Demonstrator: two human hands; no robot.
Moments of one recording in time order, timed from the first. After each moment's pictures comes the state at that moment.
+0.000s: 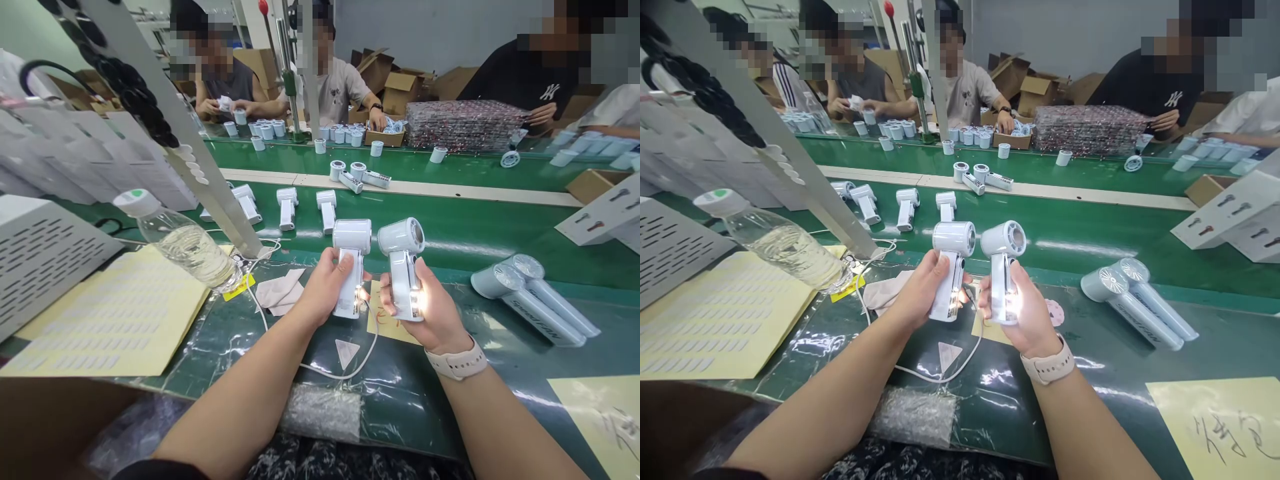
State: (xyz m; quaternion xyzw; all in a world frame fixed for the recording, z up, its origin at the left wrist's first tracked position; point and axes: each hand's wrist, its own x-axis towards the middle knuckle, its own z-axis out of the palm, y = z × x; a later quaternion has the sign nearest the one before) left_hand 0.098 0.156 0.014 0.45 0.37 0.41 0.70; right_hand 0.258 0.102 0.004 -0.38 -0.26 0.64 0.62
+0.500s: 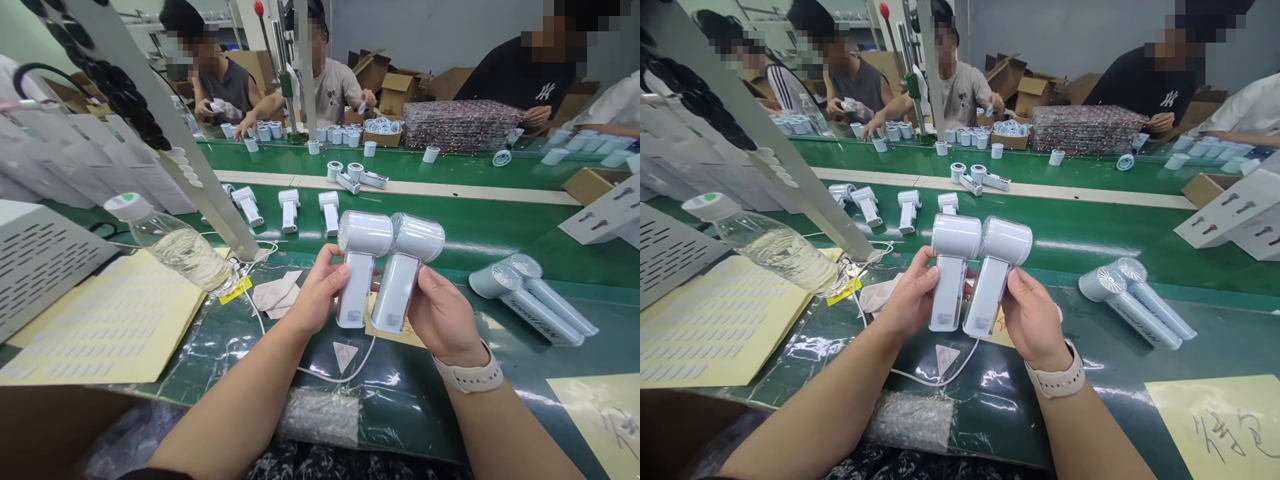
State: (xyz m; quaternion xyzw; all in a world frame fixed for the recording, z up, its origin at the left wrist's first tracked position) left_hand 0.089 0.151 0.017 0.45 0.22 0.42 0.76; right_hand 0.257 0.091 0.022 -0.35 -0.30 0.60 0.65
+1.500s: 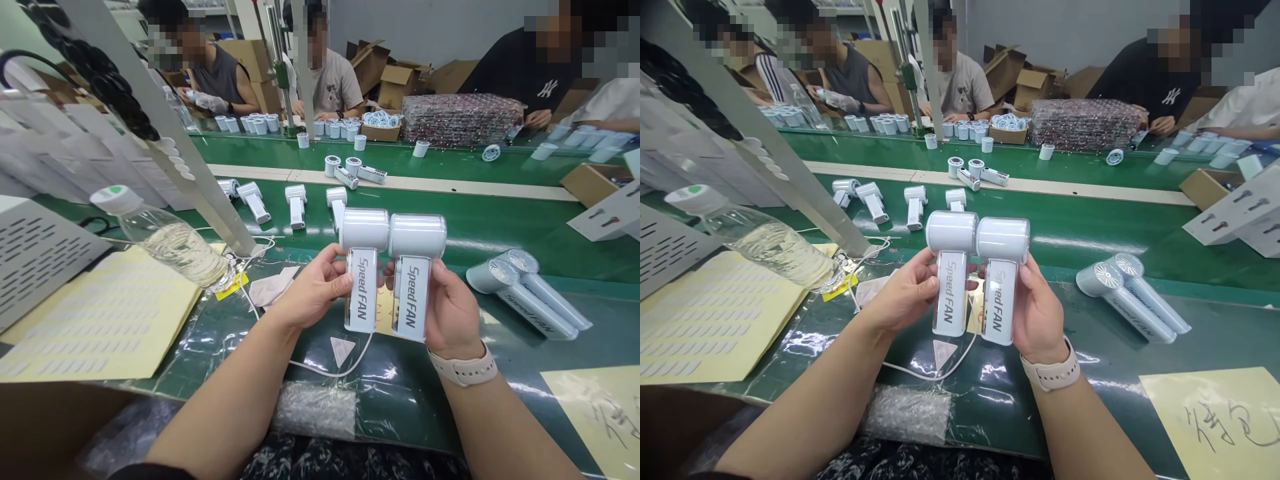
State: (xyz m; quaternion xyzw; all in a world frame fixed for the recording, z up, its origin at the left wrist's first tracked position) left_hand 0.081 0.155 0.024 0.48 0.20 0.35 0.78; right_hand 0.260 0.091 0.026 -0.38 -0.27 0.57 0.68
